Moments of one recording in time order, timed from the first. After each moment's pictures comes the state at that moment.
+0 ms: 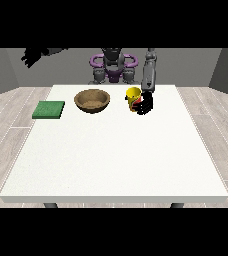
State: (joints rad) left arm -0.55 0.14 0.20 -0.65 -0.10 0.30 -0.65; right arm -0.21 -0.34 -0.36 -1.62 -0.43 0.28 0.09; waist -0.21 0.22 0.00
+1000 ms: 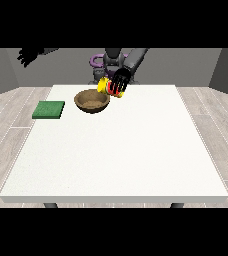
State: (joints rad) left arm -0.86 0.04 -0.36 -0.48 -0.91 0.60 0.19; right arm -0.20 -0.39 -0.40 -1.24 -0.41 0.37 0.02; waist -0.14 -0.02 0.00
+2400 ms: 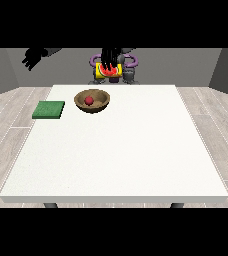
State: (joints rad) left arm -0.95 0.06 -0.64 -0.76 -1.17 0.16 0.58; right arm -0.26 -0.35 -0.35 -1.09 -0.33 0.32 -0.02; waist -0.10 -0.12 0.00
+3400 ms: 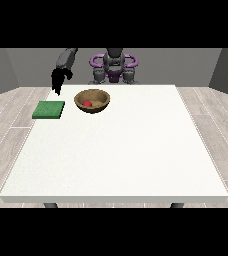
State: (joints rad) left arm -0.79 0.31 0.25 -1.10 -0.03 -0.08 0.17; right arm -0.17 -0.15 -0.31 -1.10 -0.25 0.10 -0.10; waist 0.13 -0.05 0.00
